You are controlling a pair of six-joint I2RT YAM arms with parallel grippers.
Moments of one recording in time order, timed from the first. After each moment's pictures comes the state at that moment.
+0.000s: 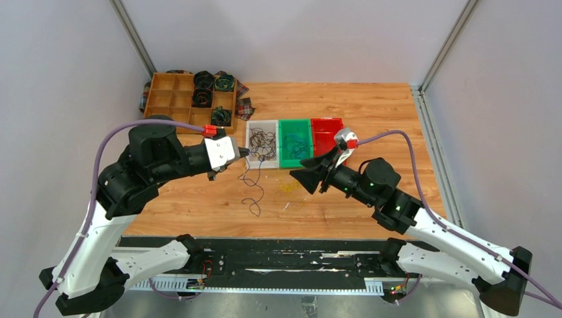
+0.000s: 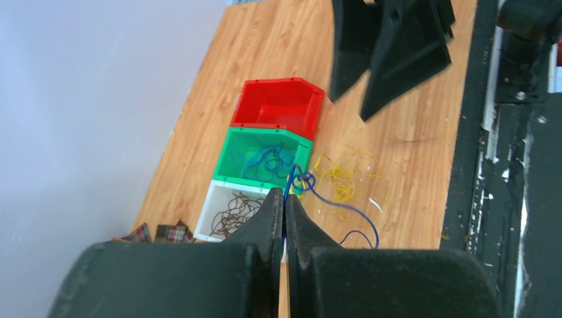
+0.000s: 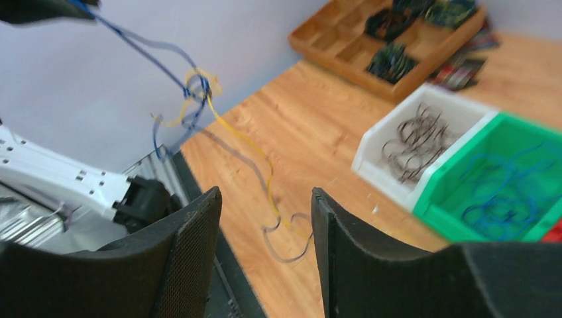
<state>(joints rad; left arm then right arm) -0.71 0.93 1.53 -0.87 0.40 0.55 0.95 0.83 0.73 0.11 -0.08 0.37</state>
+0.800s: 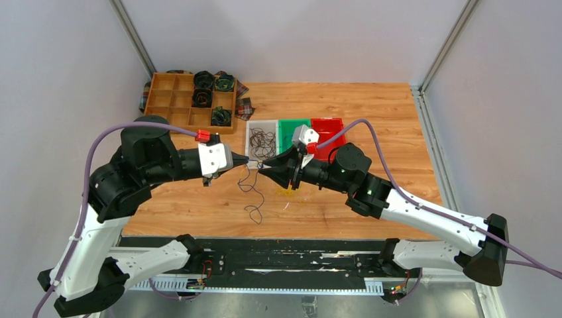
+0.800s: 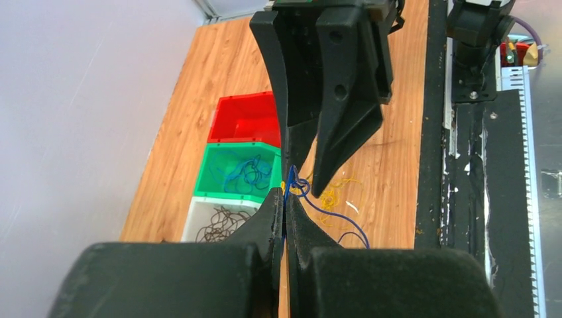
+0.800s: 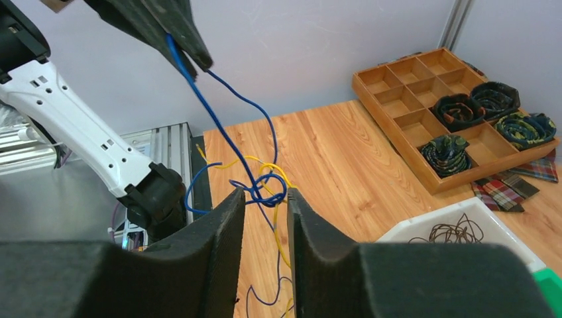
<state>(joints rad) -0.71 0.93 1.59 -0.96 0.52 0.57 1.07 1.10 0.97 0.23 -0.25 0.05</state>
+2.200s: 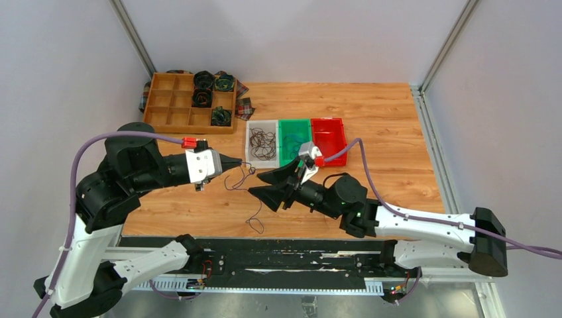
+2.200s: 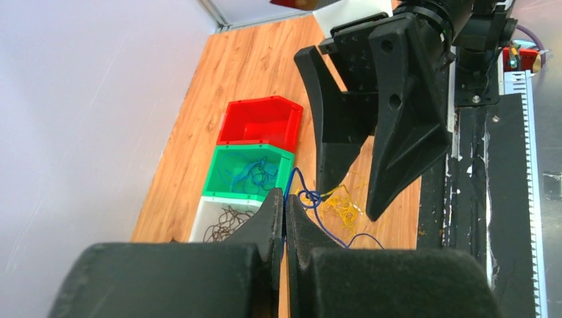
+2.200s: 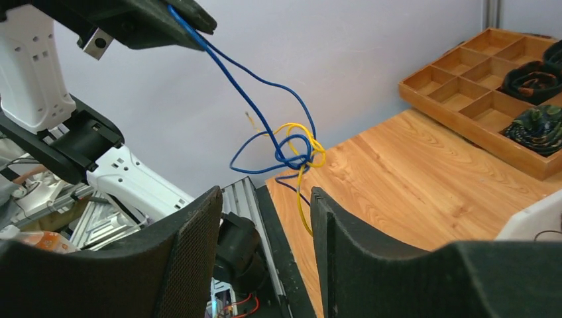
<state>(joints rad) -0.71 0.89 1.60 -0.98 0.51 0.57 1.25 1.08 0.75 0.59 0.05 0.34</state>
